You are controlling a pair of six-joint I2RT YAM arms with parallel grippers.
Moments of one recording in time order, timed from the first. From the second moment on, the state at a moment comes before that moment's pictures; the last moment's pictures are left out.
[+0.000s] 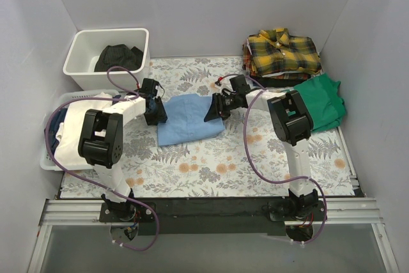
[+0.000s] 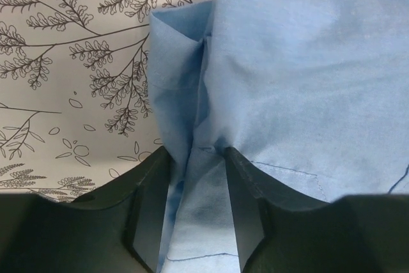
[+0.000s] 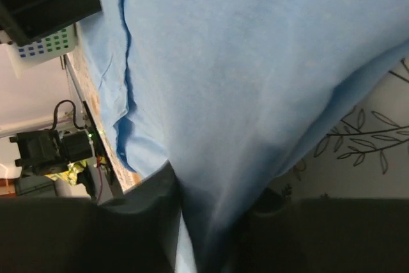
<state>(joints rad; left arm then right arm) -0.22 1.82 1.15 -0.47 -0.06 -0.54 0.45 2.23 1.47 -0.17 -0.89 0.43</state>
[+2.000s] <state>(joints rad) -0.09 1.38 1.46 -0.84 -0.41 -0.69 1.32 2.17 1.70 -0.72 0.97 -0.14</state>
